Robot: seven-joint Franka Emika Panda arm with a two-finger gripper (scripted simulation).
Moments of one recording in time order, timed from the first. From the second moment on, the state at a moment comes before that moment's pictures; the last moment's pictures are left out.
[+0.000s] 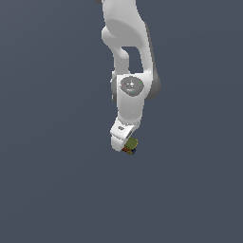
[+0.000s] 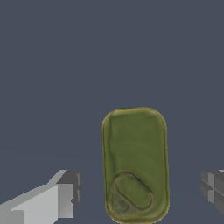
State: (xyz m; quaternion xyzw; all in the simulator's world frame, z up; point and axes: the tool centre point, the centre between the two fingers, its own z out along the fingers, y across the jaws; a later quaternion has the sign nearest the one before) arm 0.004 0.029 0.112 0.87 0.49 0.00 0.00
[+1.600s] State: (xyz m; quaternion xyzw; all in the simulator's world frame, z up) arm 0.004 0.028 0.059 0.86 0.51 0.00 0.00
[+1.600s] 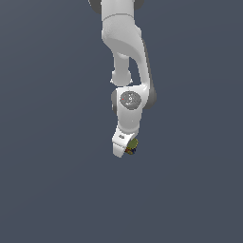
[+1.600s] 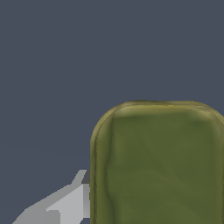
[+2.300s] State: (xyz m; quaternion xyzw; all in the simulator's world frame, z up) arm -0.009 0.009 0.061 0.86 0.51 0.00 0.00
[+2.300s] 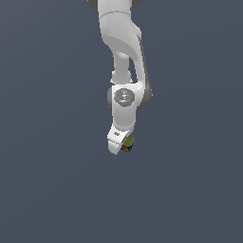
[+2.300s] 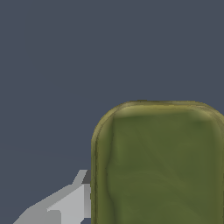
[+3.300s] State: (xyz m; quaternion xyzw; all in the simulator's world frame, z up) arm -0.095 -0.151 0.090 0.86 0.51 0.00 0.00
